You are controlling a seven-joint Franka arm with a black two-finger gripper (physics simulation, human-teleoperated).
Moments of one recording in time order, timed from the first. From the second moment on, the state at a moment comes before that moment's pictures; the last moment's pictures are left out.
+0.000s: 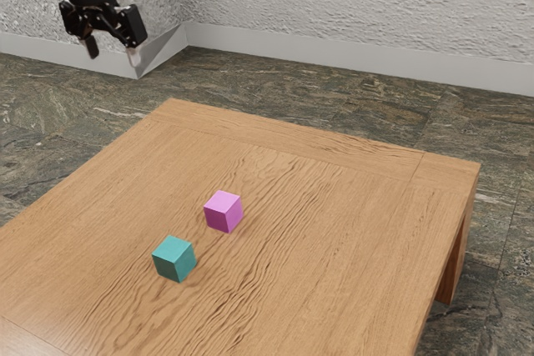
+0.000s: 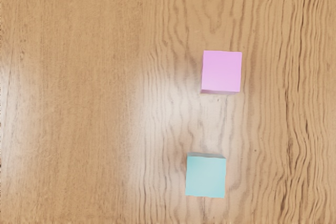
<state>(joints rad) 0.00 -0.05 0.06 -1.47 0.04 1.48 0.00</state>
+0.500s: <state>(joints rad) -0.01 0.10 0.01 -1.03 0.04 1.29 0.00</state>
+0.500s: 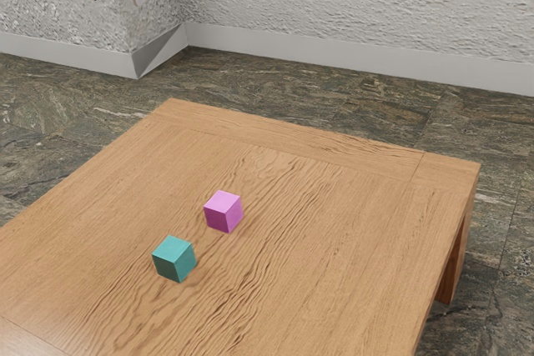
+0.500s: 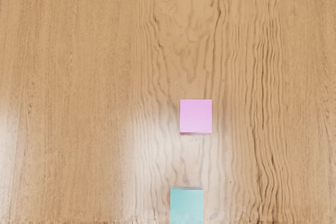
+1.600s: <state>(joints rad) -0.02 -0.17 -0.05 -2.33 0.04 2.18 0.01</state>
